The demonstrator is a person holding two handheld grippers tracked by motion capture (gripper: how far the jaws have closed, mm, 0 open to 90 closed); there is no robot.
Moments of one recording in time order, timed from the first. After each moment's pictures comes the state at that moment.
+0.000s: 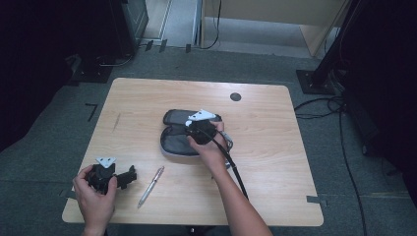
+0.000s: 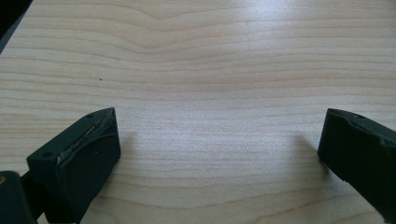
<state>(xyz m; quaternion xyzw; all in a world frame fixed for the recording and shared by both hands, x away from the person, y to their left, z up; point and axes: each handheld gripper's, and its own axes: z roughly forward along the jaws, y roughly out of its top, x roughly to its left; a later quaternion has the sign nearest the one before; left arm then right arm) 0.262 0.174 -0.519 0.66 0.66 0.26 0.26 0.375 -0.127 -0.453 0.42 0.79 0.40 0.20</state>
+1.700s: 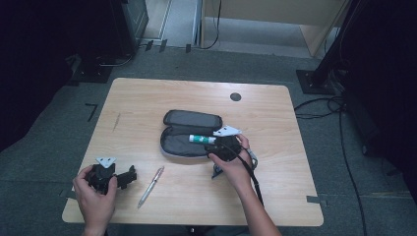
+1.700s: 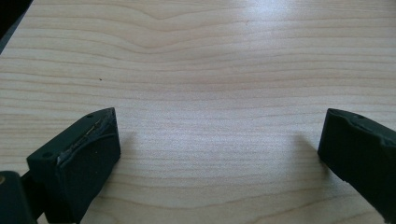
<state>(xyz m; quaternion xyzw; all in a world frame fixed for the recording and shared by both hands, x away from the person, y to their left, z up) 0.262 0.173 -0.520 0.66 0.66 0.26 0.26 0.326 -0.196 -0.467 0.46 0.78 0.37 0.20</state>
